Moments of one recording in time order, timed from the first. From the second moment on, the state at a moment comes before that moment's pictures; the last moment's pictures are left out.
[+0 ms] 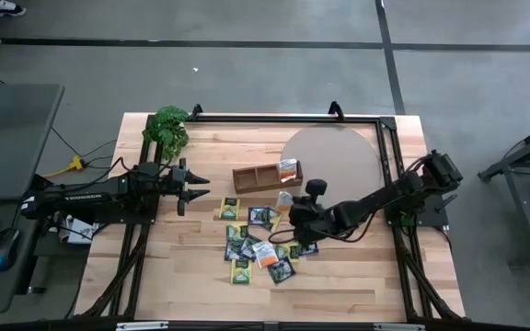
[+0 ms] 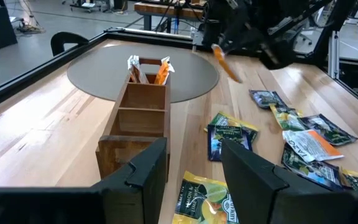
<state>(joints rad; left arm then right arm) 0.21 0.26 0.01 0.05 0.12 -0.06 0.34 1.69 0.97 -0.32 0.92 0.12</state>
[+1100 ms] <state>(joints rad) 0.21 0.26 0.01 0.05 0.12 -0.06 0.19 1.86 0.97 -0.25 1.27 -0.29</state>
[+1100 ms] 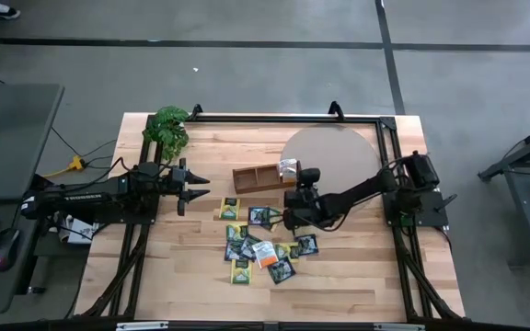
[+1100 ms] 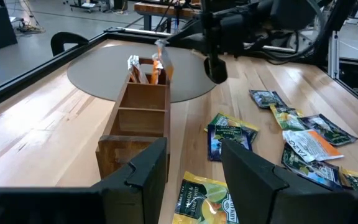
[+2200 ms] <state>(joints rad) 0.21 0.26 0.01 0.05 0.12 -0.06 0.09 1.86 0.97 -0.14 1.15 -0.44</state>
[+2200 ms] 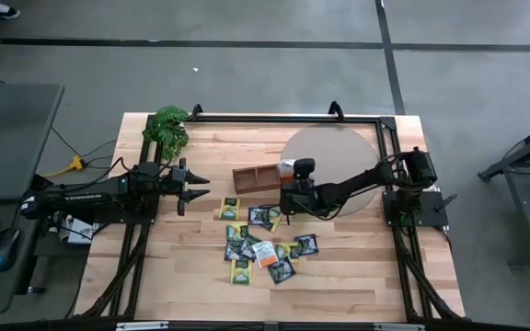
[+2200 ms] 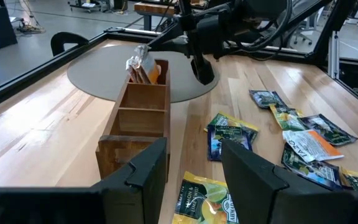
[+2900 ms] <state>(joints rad) 0.21 0.26 0.01 0.05 0.12 -0.06 0.10 1.86 0.97 -0.21 1.08 -0.36</state>
